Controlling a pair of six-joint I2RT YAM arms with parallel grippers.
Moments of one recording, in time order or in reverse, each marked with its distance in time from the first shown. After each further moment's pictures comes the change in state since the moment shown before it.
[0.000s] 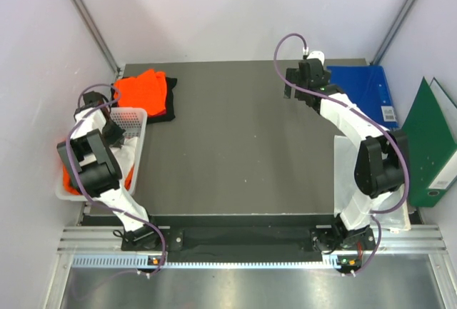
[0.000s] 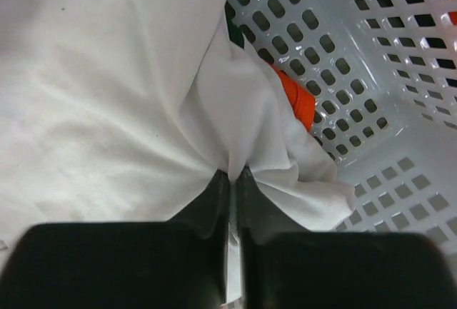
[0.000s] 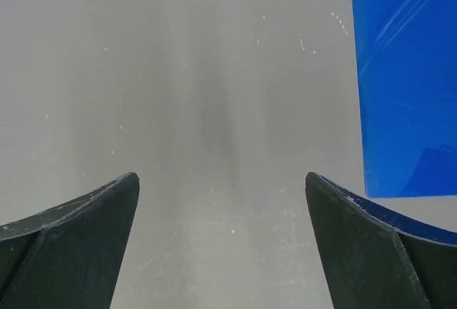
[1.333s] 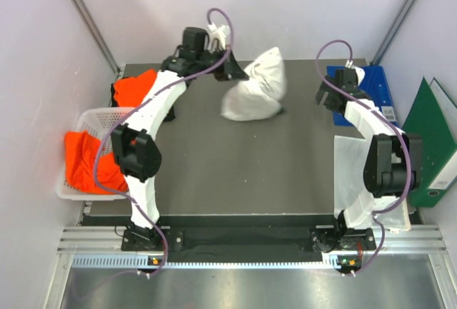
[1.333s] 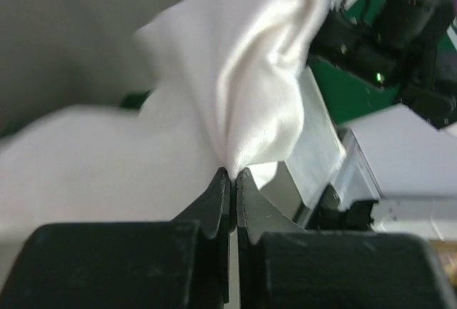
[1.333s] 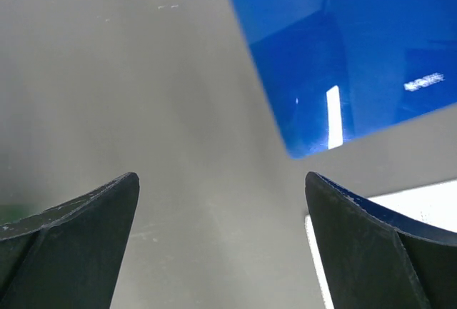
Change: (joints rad) left arm -0.783 0.156 0.694 0.219 0.815 -0.027; right arm -0.262 -0.019 -0.147 -0.005 -0.089 0.177
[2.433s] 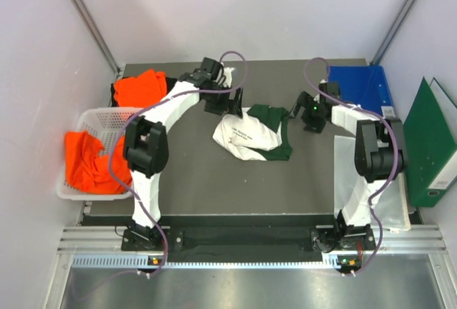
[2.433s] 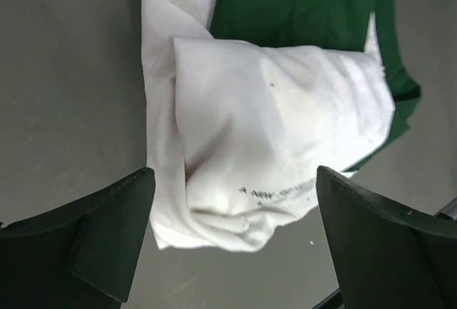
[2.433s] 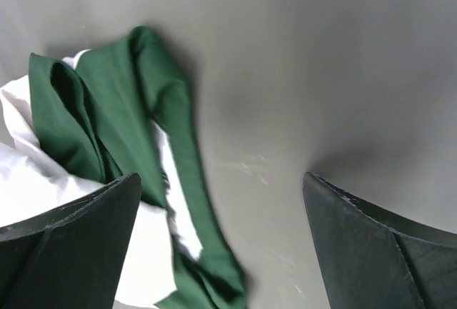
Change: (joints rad) left arm -0.061 0.084 -0.198 -0.212 -0.371 0.283; right arm 0.028 0.140 -0.097 0.080 -0.510 0.170
